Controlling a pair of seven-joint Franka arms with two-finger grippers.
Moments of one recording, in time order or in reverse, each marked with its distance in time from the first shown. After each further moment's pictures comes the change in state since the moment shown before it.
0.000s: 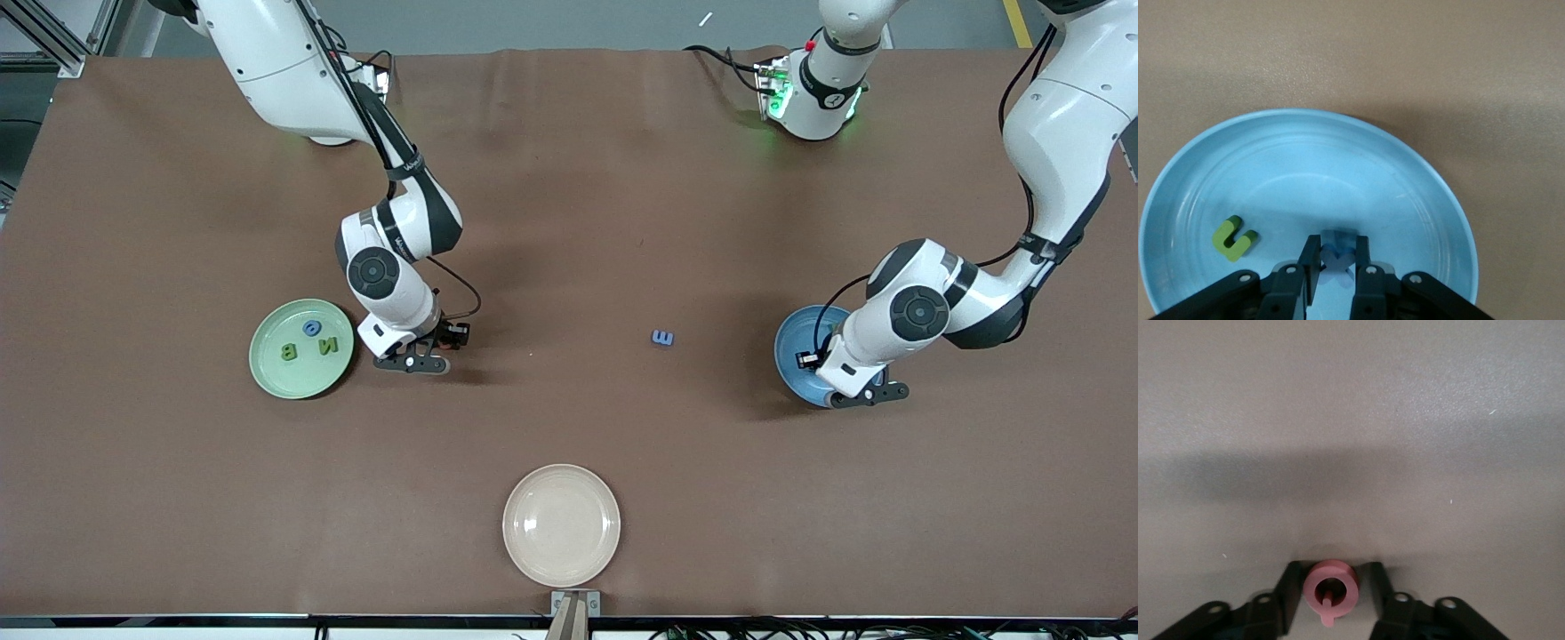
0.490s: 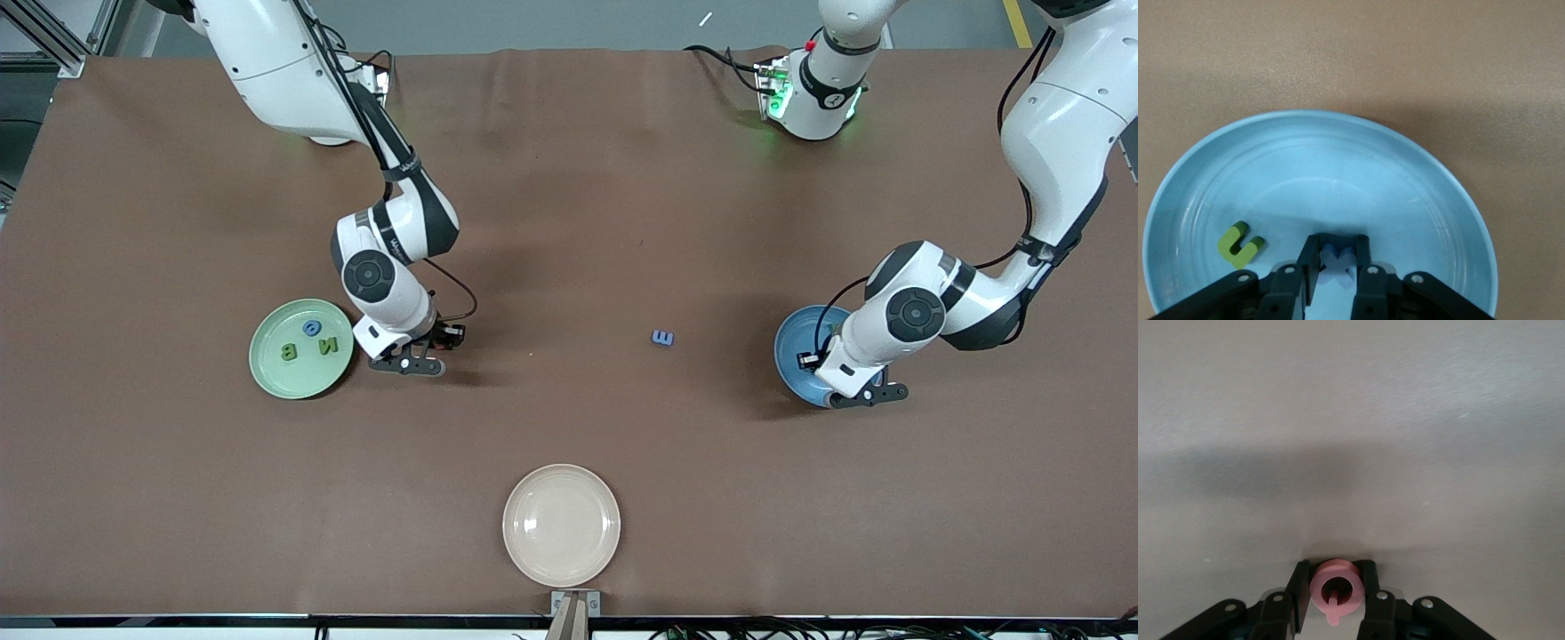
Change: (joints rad) left arm -0.008 0.004 0.016 0.002 0.019 0.001 0.000; right arm -0.019 -0.010 -0.019 0.013 -0.001 -0.065 -0.011
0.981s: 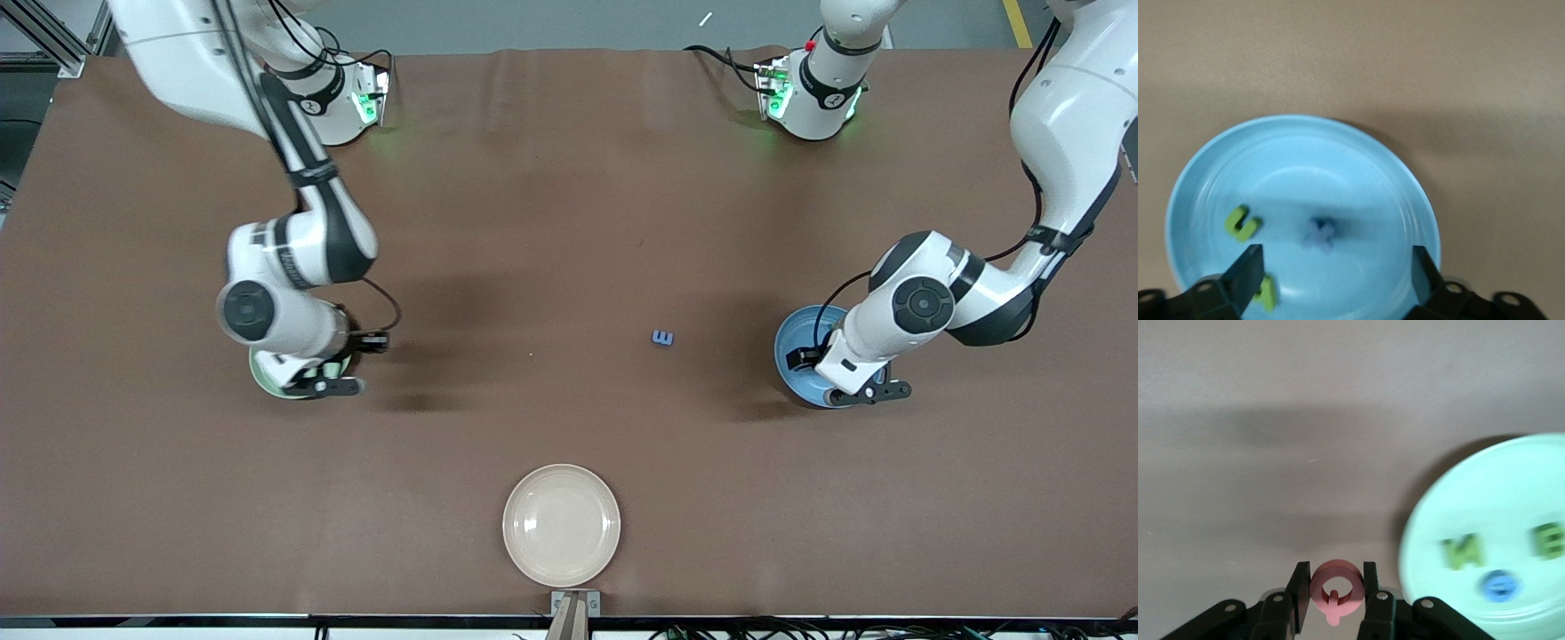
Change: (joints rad) left arm 0.091 -0.005 -0.172 0.008 0.000 -0.117 0.001; right arm -0.223 -0.099 -0.011 0.105 -0.001 -0.317 -0.347
